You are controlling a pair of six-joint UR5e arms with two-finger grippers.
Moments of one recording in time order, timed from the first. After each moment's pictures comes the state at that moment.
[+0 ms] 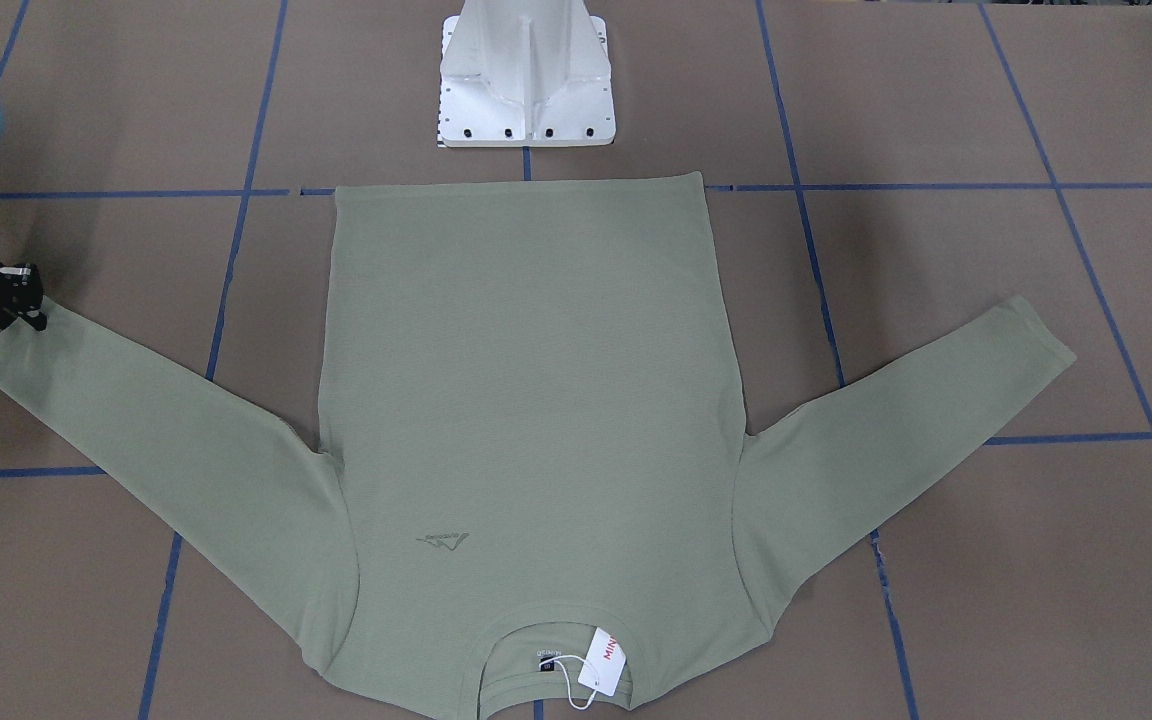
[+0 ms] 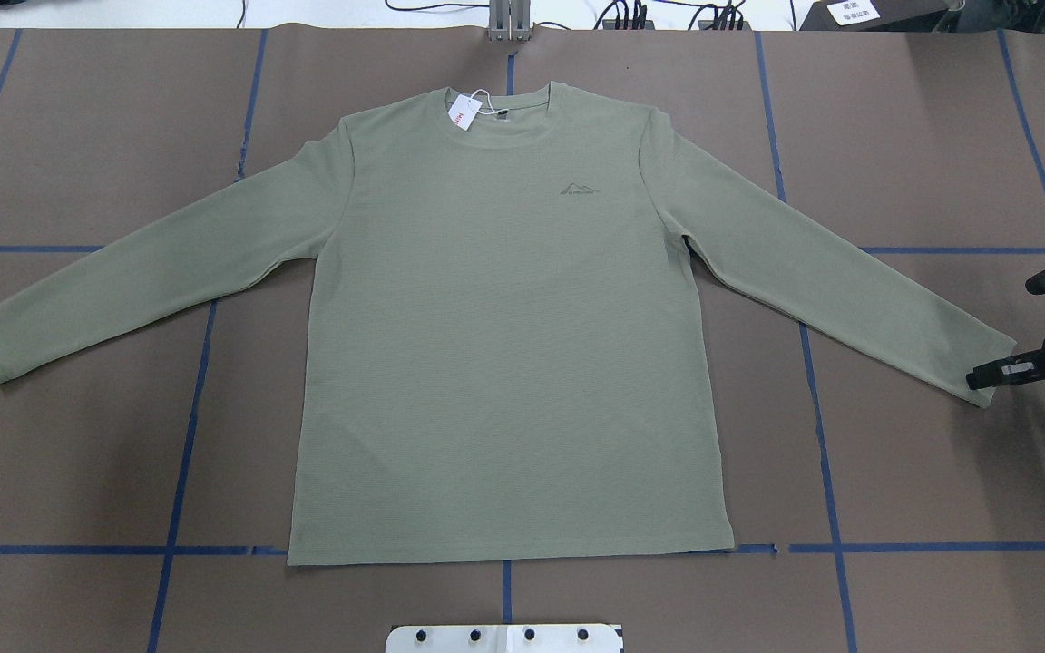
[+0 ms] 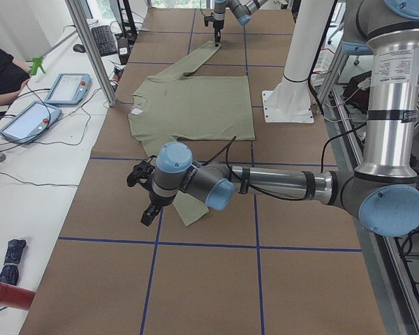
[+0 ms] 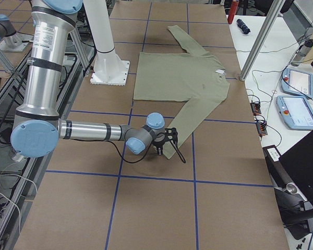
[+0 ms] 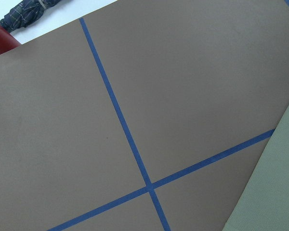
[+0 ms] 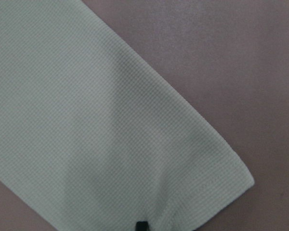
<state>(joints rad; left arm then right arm) -1.52 -1.56 -1.64 -2.01 -2.28 0.05 0.93 -1.77 1.60 -0.75 2.13 0.73</state>
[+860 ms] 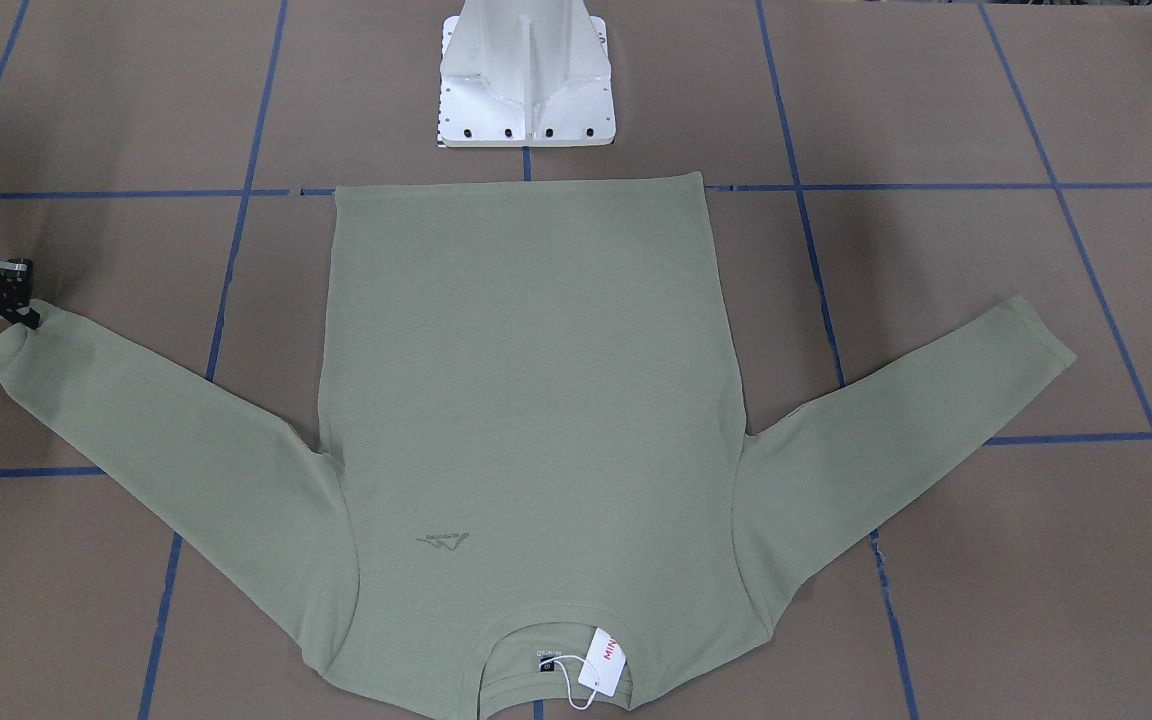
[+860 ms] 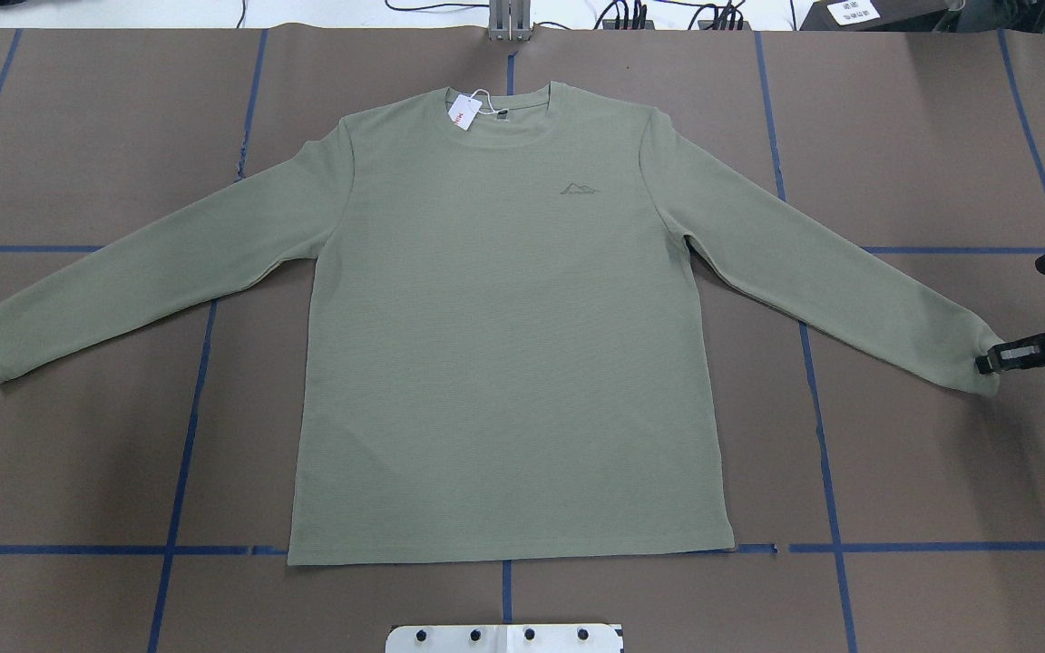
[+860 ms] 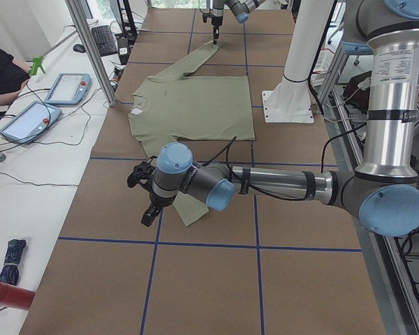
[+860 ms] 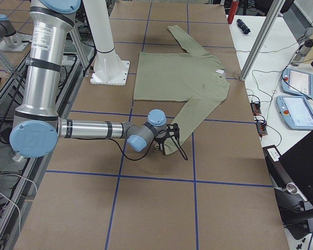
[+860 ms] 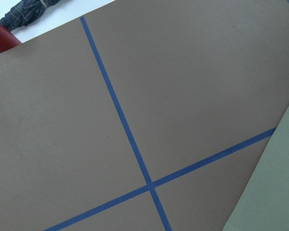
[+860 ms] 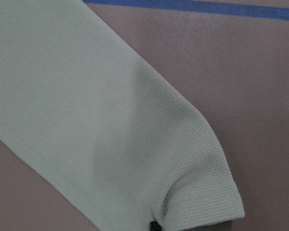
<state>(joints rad) -1.52 -1.56 -1.63 -2.01 -2.28 0.05 0.99 -1.76 1.64 -0.75 2.22 0.73</state>
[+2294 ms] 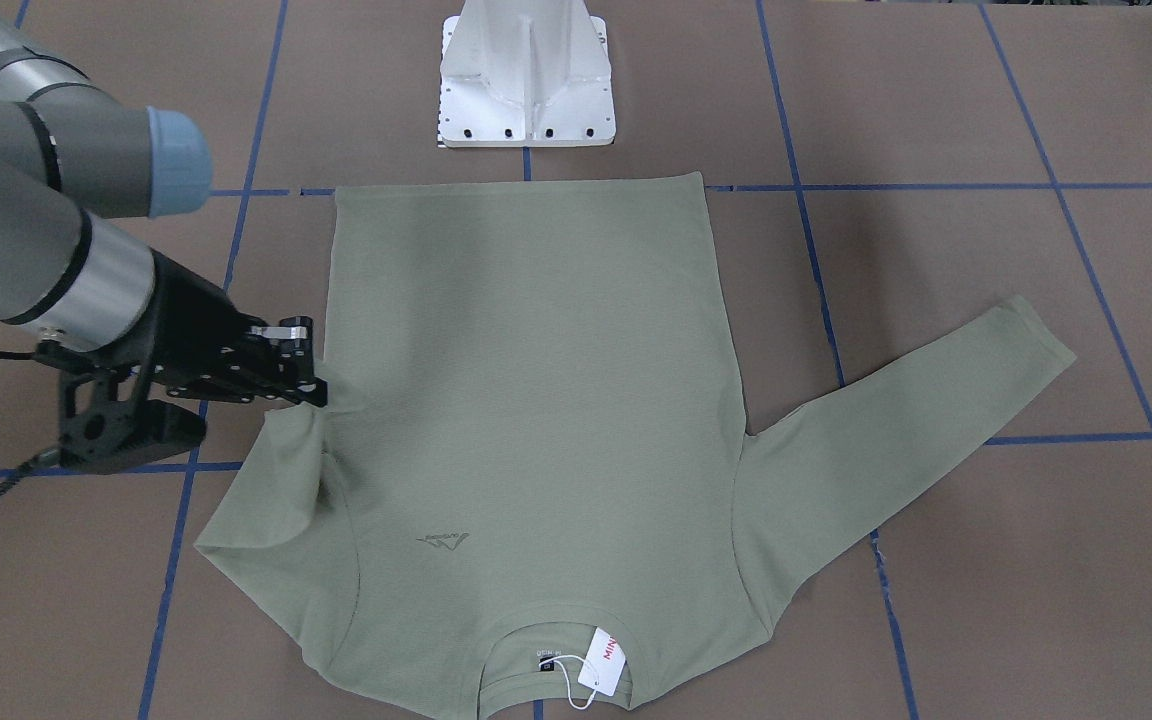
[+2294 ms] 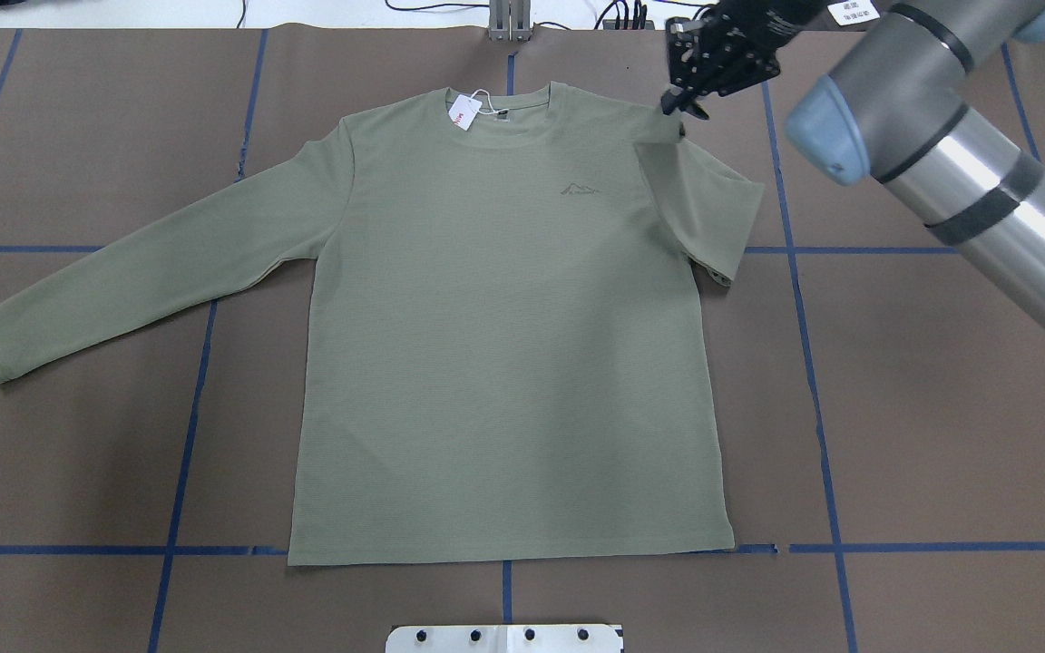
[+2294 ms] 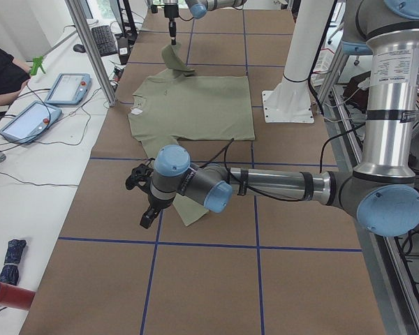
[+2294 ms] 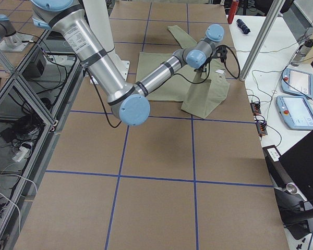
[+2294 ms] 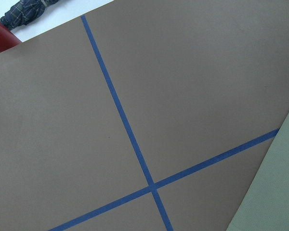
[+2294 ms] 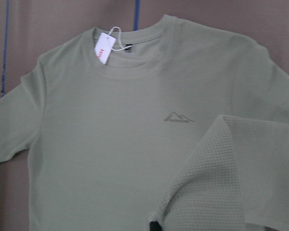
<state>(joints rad) -1.52 -1.57 -1.61 -2.02 -2.28 0.05 1.02 -0.75 1.46 -1.38 2.49 0.91</state>
